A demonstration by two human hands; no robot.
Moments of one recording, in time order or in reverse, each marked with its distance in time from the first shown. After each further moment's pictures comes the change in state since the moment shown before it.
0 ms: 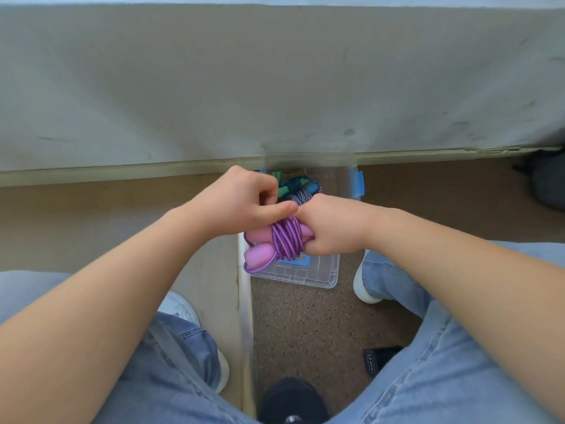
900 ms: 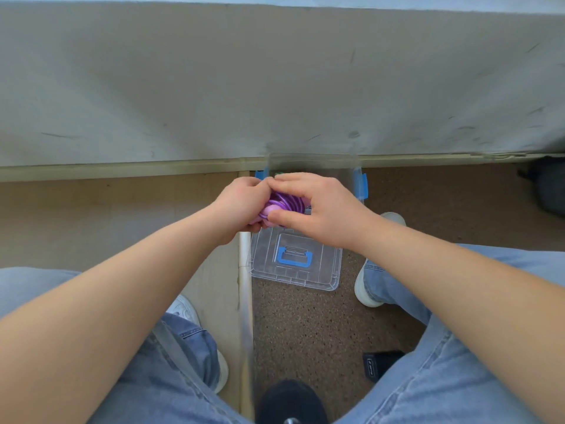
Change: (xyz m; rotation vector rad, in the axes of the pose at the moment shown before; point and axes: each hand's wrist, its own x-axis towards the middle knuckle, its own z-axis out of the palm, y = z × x) left_hand 0.010 0.011 0.015 -0.723 0.006 -0.846; right_hand 0.006 -0.009 0.000 0.424 0.427 0.088
